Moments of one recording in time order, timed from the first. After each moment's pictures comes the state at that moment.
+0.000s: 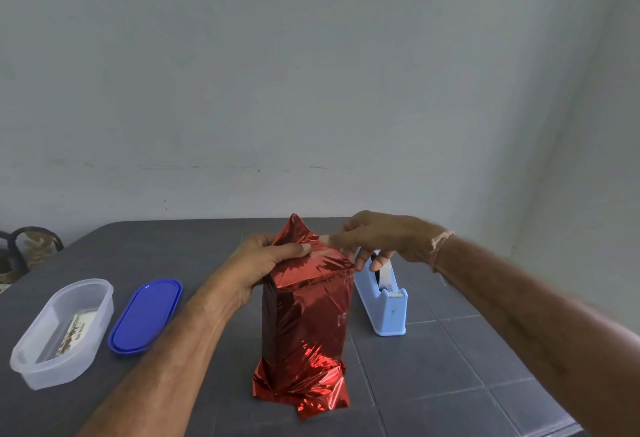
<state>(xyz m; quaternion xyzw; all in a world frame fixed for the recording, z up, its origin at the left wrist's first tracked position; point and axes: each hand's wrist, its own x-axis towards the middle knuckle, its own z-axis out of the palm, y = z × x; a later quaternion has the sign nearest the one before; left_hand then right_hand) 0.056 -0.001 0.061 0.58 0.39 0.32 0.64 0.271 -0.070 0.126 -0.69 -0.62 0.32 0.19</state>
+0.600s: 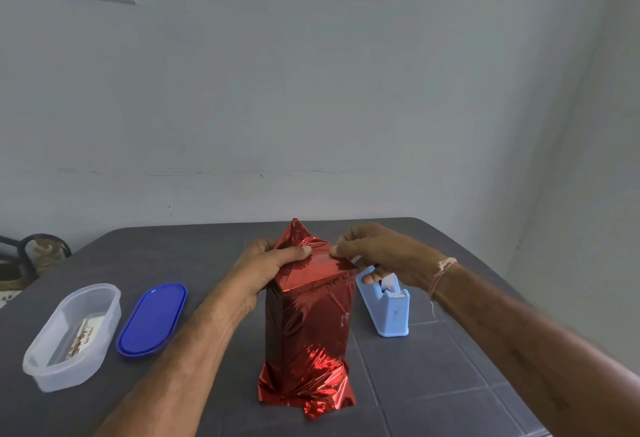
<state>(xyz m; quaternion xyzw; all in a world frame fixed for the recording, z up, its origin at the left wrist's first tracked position) 0.059 -0.014 0.062 0.56 0.42 0.37 0.61 0.269 -0.083 0.098 -0.67 -0.55 0.38 0.33</state>
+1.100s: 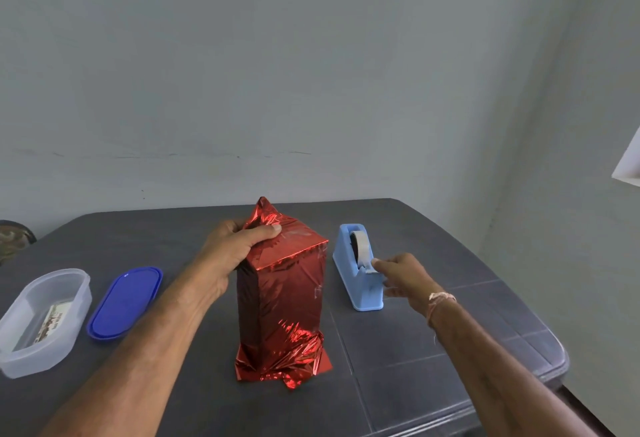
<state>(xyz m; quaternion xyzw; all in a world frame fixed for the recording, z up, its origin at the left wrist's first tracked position) 0.056 -0.017 0.057 0.57 0.43 0.39 0.58 0.349 -0.106 -0.016 -0.79 -0.31 0.28 0.45</state>
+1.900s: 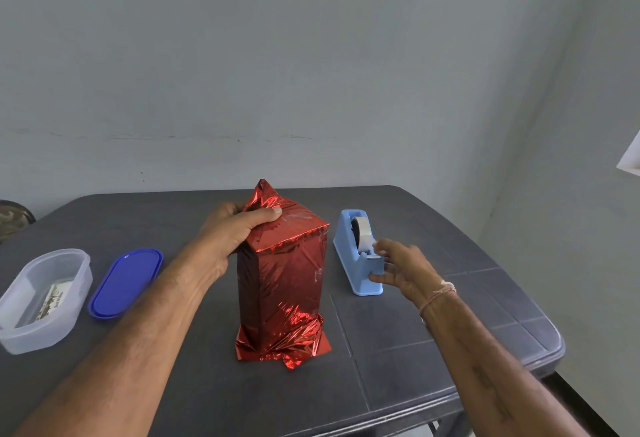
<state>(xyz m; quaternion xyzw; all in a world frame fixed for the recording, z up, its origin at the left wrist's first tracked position) 0.056 -0.018 0.059 0.56 0.43 0.38 0.59 0.340 -0.112 -0.017 -0.68 -0.20 0.41 0.58</state>
